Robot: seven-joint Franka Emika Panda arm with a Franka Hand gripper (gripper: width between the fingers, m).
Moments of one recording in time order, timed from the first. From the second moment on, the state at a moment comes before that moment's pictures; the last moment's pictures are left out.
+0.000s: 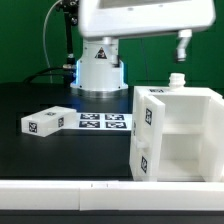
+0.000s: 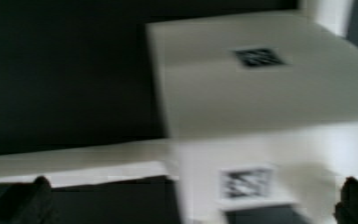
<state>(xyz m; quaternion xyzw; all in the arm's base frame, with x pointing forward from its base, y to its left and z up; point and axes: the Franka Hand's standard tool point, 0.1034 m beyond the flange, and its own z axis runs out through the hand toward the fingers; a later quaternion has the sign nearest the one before) 0.529 0.003 0.155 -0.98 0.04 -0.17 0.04</state>
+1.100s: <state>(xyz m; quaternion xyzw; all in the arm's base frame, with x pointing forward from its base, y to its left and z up) 0.487 -0.096 0.101 -0.99 0.08 -0.12 0.03</state>
